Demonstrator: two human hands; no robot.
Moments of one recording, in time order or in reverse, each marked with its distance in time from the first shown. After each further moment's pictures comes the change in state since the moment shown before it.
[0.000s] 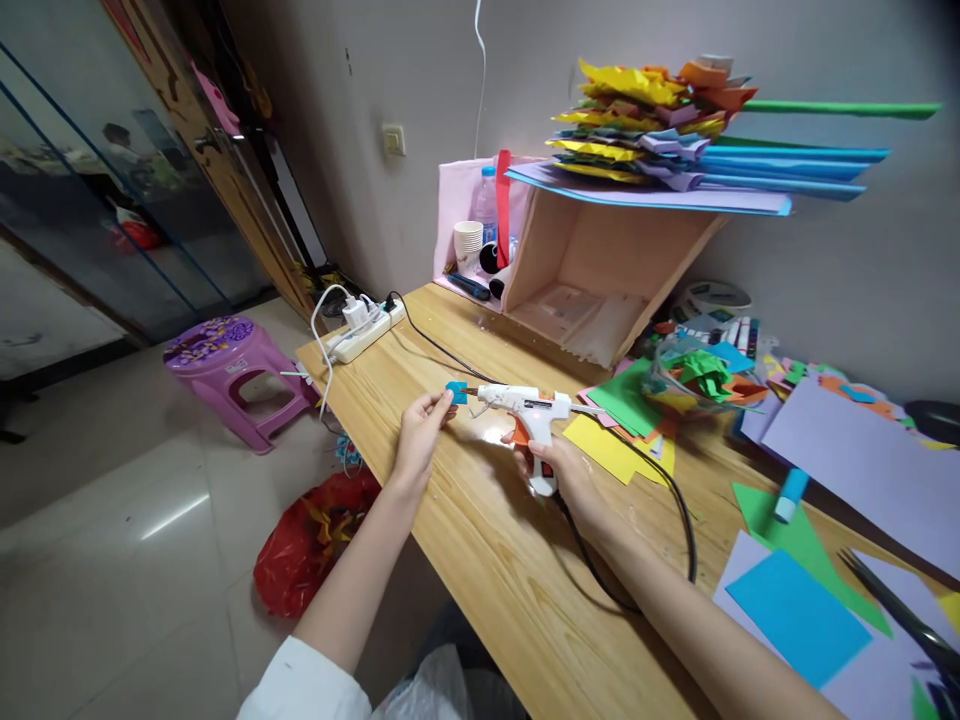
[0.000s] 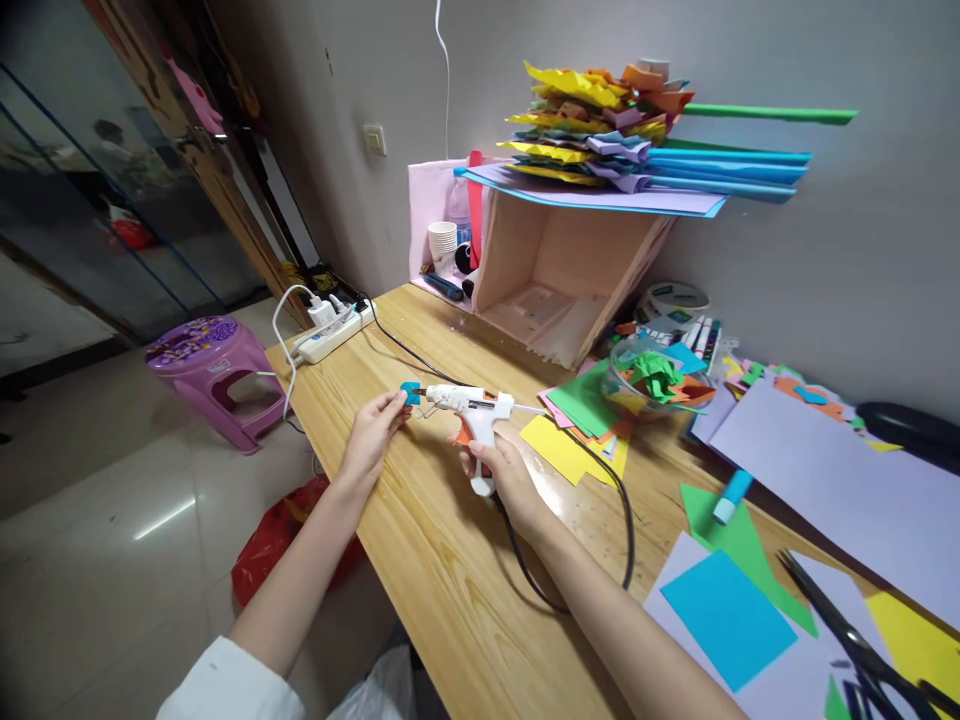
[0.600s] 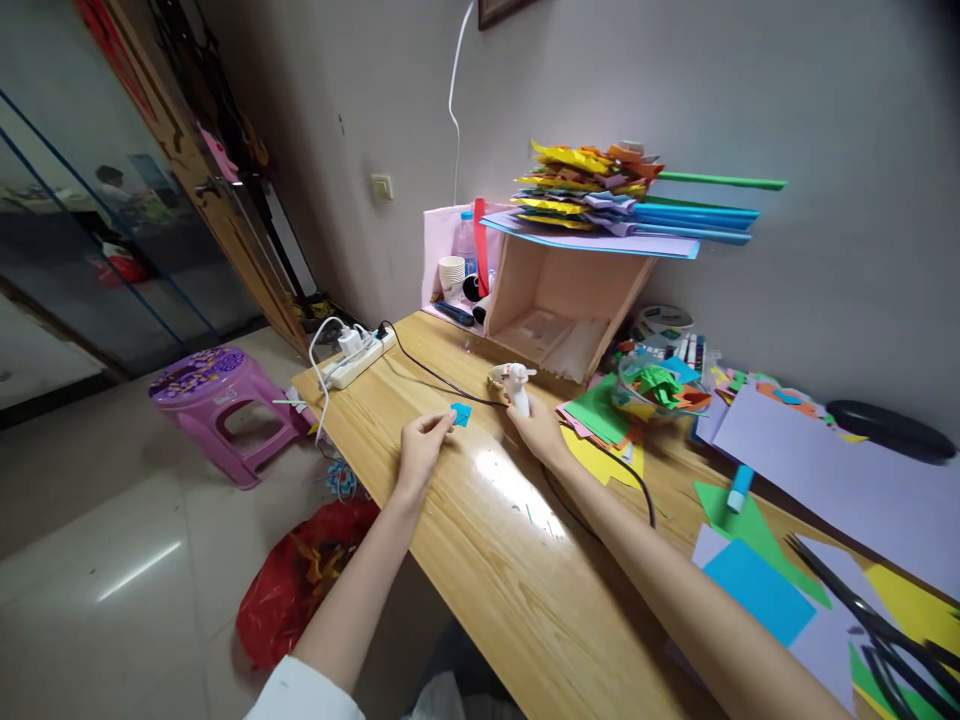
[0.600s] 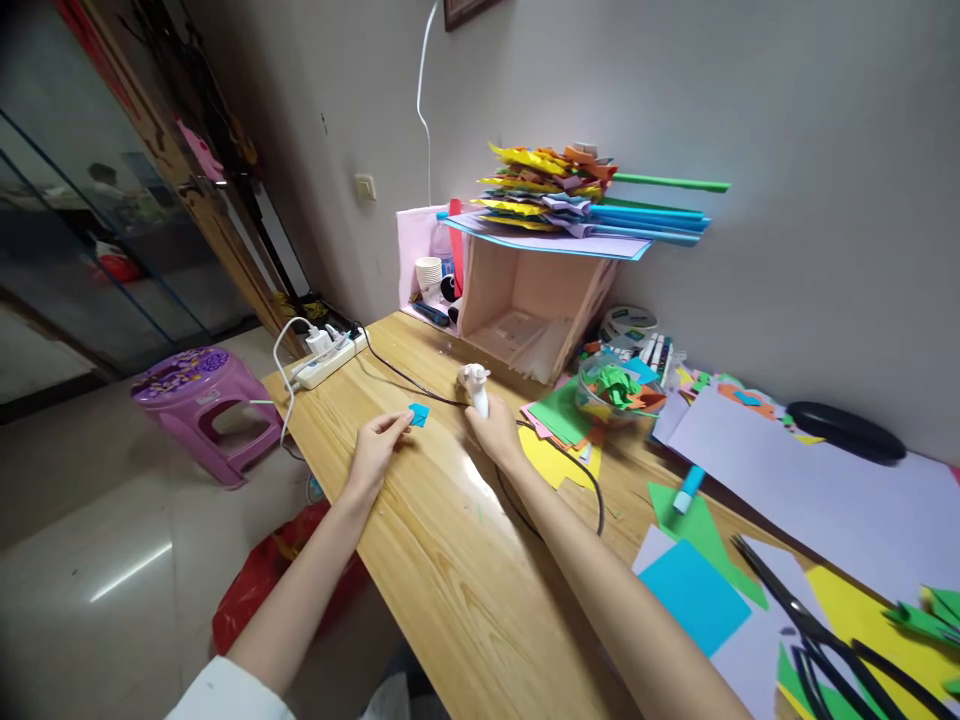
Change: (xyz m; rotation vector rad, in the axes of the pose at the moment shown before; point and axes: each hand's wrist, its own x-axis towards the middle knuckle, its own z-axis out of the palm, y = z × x) left_hand 0.000 0.000 0.005 0.172 0.002 0.111; right_hand 0.075 0.002 -0.026 -0.502 0.405 -0.163
